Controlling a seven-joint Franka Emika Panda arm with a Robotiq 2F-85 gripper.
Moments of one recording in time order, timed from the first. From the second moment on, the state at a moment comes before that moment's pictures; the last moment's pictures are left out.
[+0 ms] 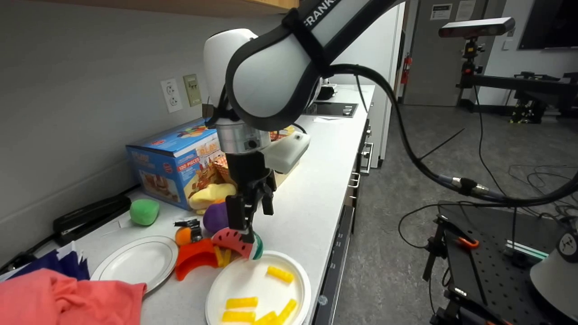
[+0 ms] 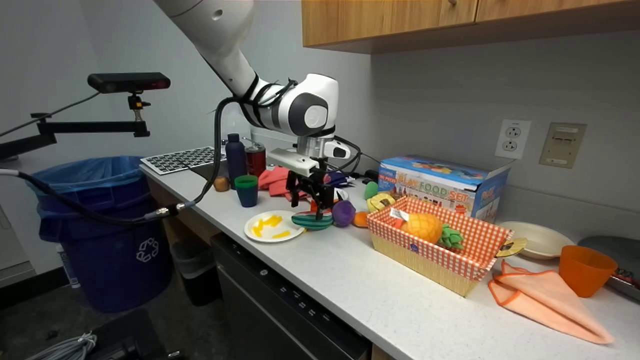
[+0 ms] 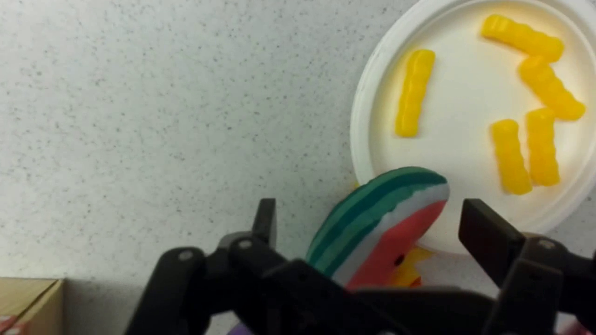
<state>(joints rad) 0.13 0.40 0.10 -1.90 0.08 2.24 0.07</state>
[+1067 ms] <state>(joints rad) 0.10 0.60 0.09 -1.70 0.15 2.24 0.12</state>
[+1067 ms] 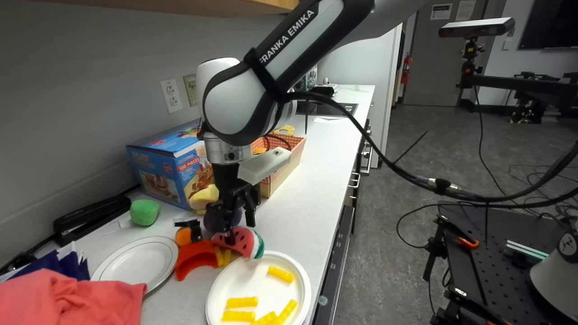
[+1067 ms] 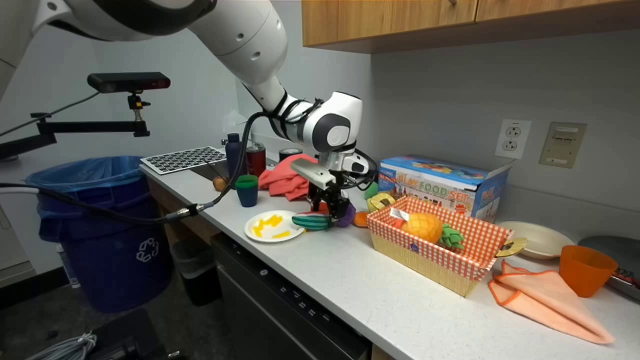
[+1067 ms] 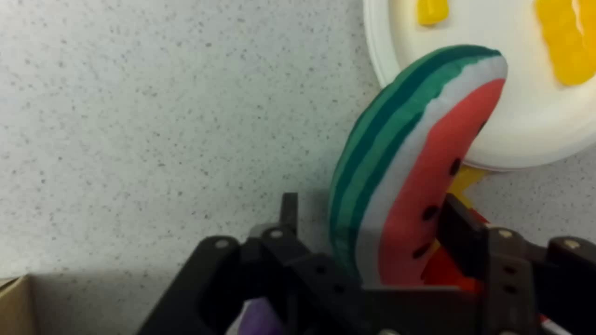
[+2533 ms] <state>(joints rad) 0.04 0.38 -0.06 -1.69 0.07 2.25 0.26</state>
